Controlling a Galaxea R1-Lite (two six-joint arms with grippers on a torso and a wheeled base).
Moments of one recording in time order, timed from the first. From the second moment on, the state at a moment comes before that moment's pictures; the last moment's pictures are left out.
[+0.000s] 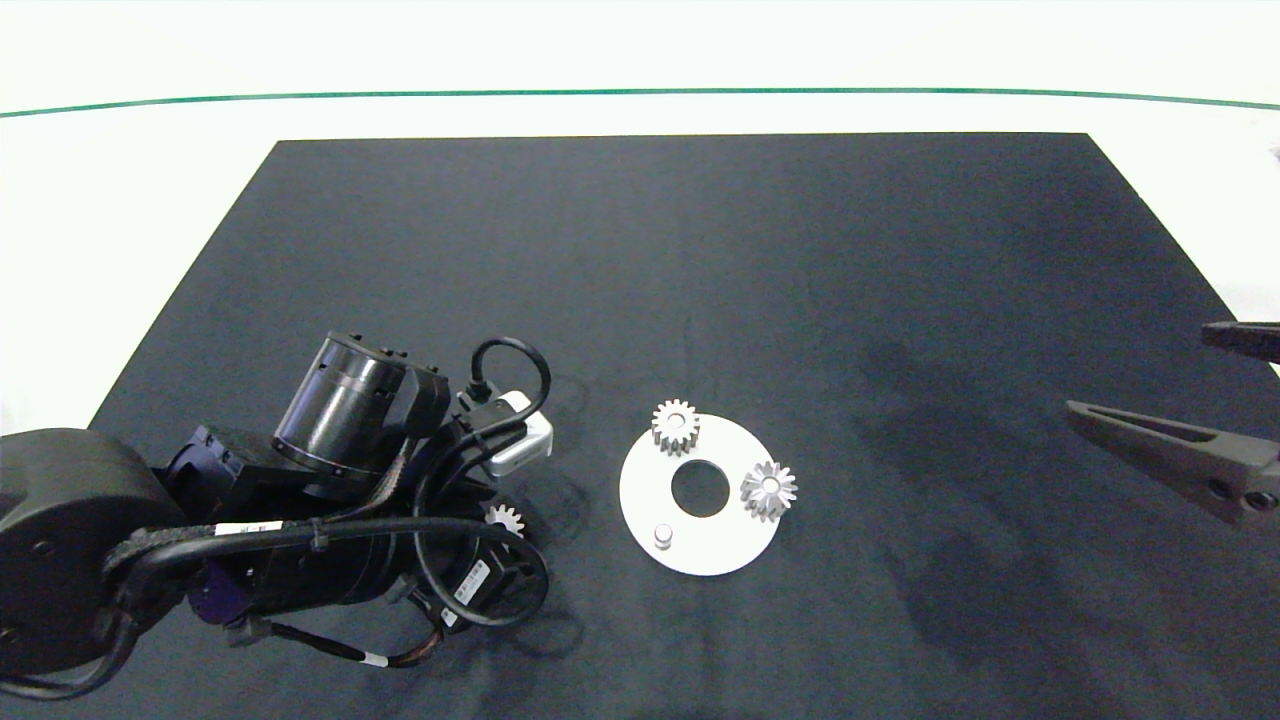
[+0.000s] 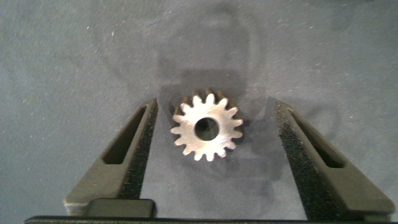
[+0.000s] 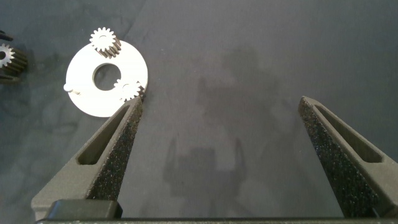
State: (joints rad) left arm -0.60 1.58 -0.86 0.04 0.08 0.35; right arm 0.71 1.07 -0.96 0.17 -0.40 -0.11
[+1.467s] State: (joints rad) left arm -0.58 1.55 -0.79 -0.04 0.08 0.36; right arm 0.73 1.05 -0.94 0.17 -0.40 -0.11
